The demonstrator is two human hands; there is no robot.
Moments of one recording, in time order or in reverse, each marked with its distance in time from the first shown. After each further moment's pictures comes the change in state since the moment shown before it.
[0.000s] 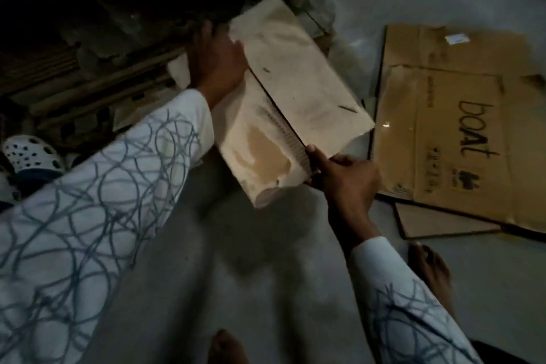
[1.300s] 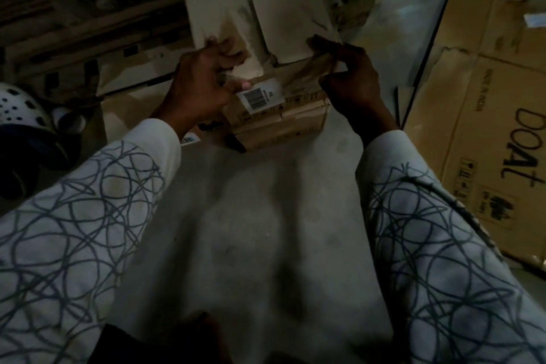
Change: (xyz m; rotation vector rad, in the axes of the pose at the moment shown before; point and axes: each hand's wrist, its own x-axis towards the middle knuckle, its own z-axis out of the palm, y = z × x) left_hand -0.010 -0.072 0.051 -0.293 -0.269 0.065; right_hand 0.179 -0.077 0.084 -0.393 -0.409 -0.559
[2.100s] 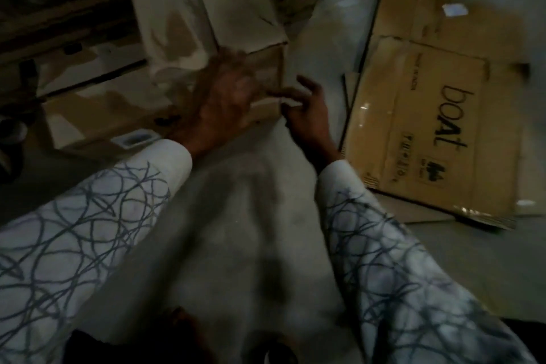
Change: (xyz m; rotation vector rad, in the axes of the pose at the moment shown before) left_hand -0.036 0.071 0.069 0.252 0.136 0.651; right_hand -0.069 0.065 0.009 0.044 0.120 0.085
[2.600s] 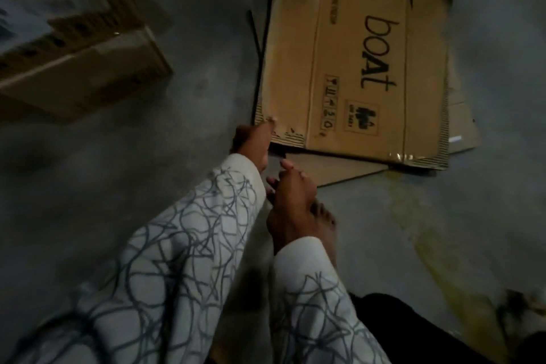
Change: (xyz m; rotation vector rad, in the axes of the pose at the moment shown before) left_hand -0.010 0.200 0.354 -1.125 -0.354 -1.640; right_hand -0.130 0.152 -0.092 0.590 0.606 1.074
